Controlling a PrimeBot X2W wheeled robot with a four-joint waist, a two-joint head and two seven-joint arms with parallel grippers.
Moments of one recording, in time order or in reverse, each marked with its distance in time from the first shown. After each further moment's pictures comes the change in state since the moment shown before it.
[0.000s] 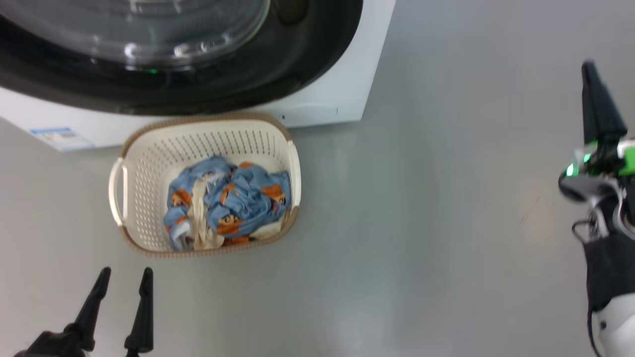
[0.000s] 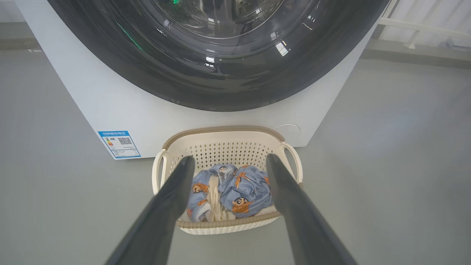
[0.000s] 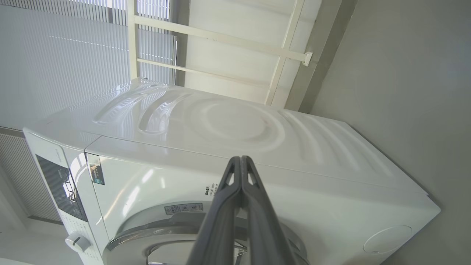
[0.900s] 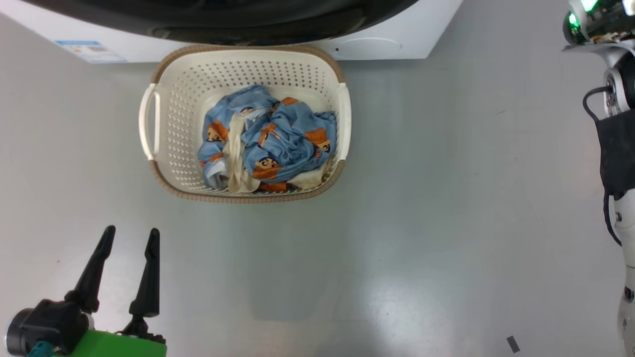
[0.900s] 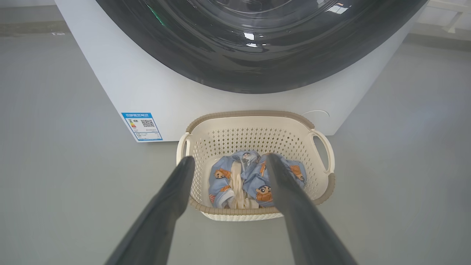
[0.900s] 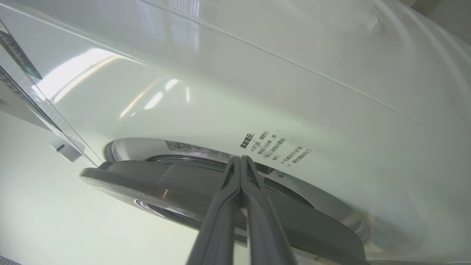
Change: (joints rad) left arm -0.100 0.002 -0.037 -0.054 -0.003 0.000 0.000; right arm -0.440 -0.064 0.204 -0.010 -0.082 0.000 0.176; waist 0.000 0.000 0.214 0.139
